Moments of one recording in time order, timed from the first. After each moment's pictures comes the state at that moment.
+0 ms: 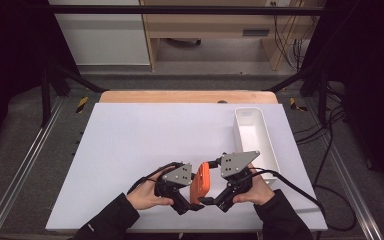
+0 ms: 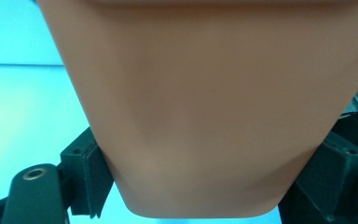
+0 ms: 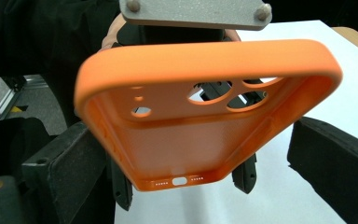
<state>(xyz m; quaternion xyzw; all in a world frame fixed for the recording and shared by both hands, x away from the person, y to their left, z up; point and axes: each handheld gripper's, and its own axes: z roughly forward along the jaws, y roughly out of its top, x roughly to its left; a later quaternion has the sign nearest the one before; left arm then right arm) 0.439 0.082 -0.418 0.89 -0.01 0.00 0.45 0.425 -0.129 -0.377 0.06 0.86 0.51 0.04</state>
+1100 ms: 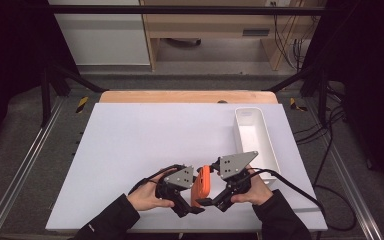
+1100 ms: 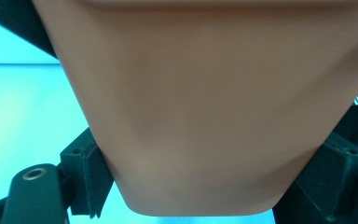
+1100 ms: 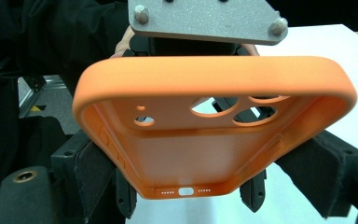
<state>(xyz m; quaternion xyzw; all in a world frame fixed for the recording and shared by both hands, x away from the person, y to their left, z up) 0.436 0.079 -0.422 0.90 -0.01 -0.01 0.44 0.426 -0.127 -0.382 0.04 0.85 0.52 0.01</state>
